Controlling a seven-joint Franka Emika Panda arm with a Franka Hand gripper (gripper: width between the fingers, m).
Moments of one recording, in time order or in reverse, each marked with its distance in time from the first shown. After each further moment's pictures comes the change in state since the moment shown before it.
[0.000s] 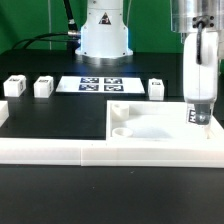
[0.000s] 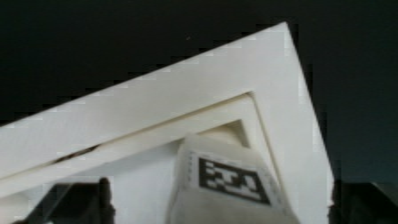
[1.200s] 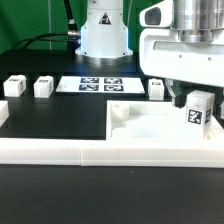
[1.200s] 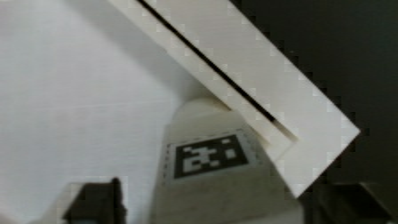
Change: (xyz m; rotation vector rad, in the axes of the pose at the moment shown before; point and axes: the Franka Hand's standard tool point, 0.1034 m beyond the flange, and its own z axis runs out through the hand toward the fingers) arm 0.007 0.002 -0.003 -0.022 0.029 -1.050
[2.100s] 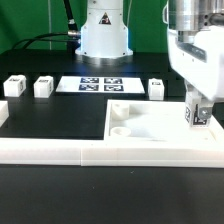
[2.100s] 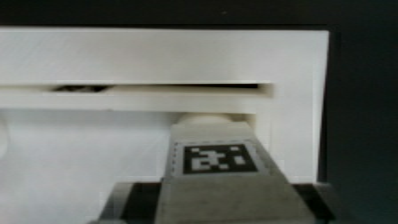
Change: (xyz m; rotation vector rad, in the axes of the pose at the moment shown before) arm 0.003 -0.002 0.001 0.008 -0.012 0.833
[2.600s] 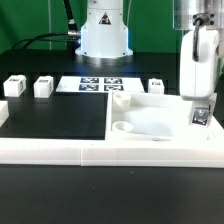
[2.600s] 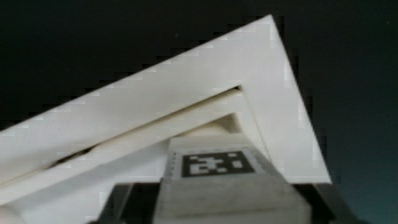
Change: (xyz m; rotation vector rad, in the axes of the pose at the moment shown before) arm -0.005 -0.002 -0.001 0.020 0.012 0.284
